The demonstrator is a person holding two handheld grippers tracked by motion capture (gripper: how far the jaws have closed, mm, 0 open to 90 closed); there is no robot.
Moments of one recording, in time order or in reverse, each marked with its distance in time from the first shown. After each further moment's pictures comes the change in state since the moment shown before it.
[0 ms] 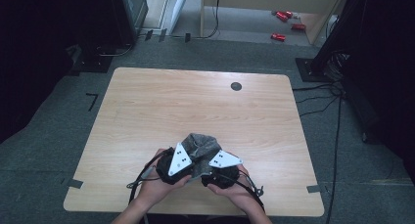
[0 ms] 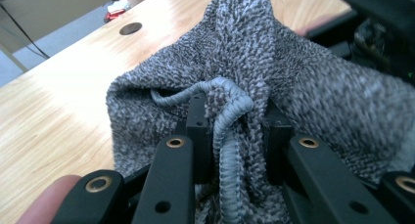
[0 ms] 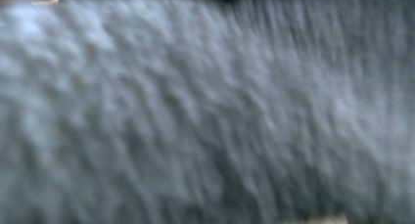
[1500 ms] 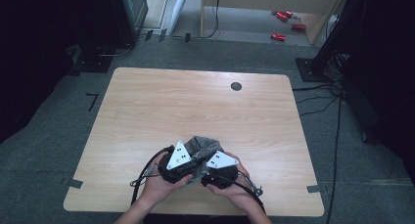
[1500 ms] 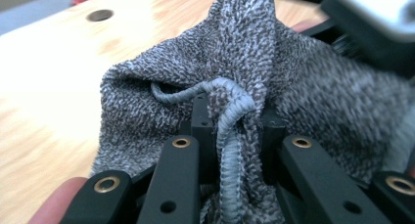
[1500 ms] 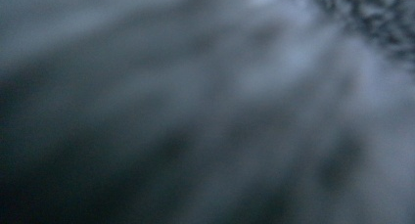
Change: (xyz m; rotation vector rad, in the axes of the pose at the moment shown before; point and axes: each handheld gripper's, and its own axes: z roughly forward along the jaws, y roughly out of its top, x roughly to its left) left arm 0.007 -0.005 0.006 0.010 -0.083 -0.090; right arm 0.003 -0.001 0.005 0.055 -0.039 -0.056
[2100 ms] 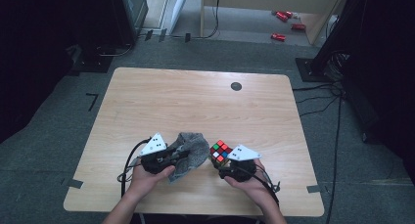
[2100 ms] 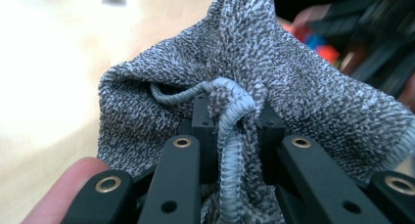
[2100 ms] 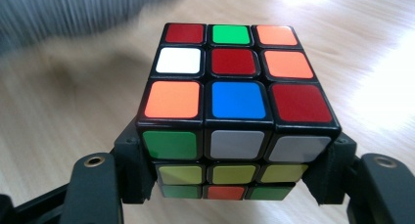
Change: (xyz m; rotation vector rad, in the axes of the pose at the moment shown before) left arm 0.052 -0.031 -0.015 -0.136 -0.153 -0.209; right arm -0.041 -0.015 -0.022 -0.037 -0.035 0.079
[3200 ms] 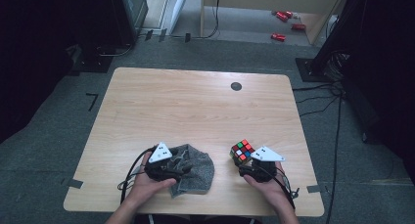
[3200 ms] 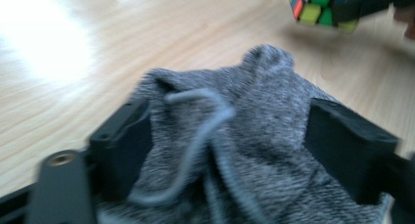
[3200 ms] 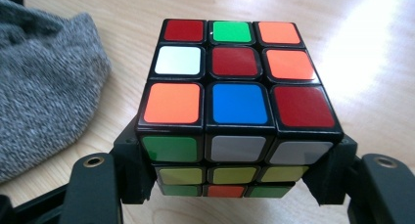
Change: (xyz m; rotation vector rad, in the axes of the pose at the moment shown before) left arm -0.009 -0.034 0.024 0.178 0.107 -0.004; right arm -0.044 -0.031 -0.034 -0.010 -0.149 0.138
